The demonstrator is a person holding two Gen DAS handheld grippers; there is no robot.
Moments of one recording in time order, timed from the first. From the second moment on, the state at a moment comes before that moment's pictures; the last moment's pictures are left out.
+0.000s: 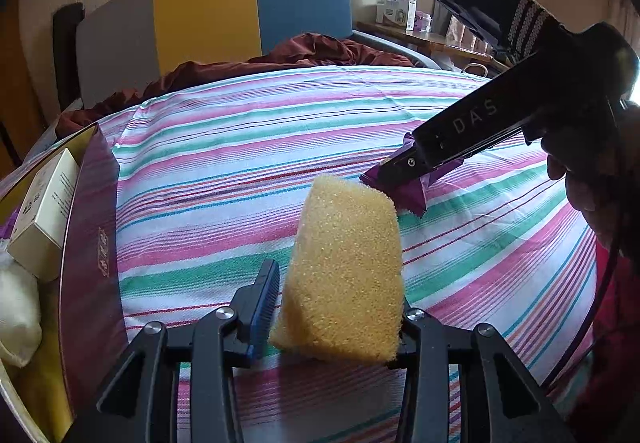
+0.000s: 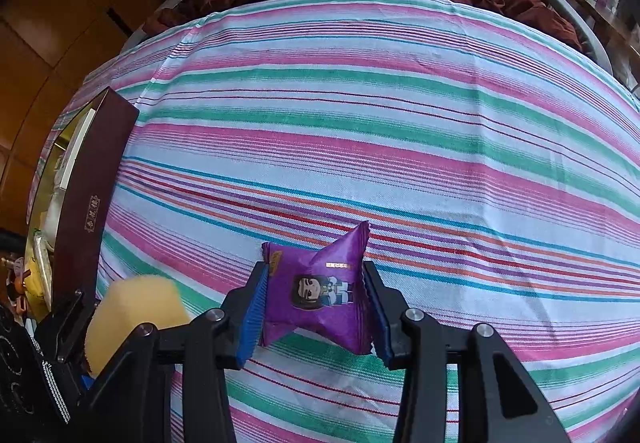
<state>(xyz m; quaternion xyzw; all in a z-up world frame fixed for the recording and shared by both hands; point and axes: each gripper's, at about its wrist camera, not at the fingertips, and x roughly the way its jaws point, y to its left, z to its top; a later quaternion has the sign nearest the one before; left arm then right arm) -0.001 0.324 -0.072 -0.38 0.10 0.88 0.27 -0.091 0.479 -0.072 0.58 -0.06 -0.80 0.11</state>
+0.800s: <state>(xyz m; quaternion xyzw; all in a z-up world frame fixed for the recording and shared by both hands) 0.011 0.252 0.007 -0.37 0.04 0.89 0.26 -0.092 0.471 -0.071 0.57 -0.03 -0.81 0.10</state>
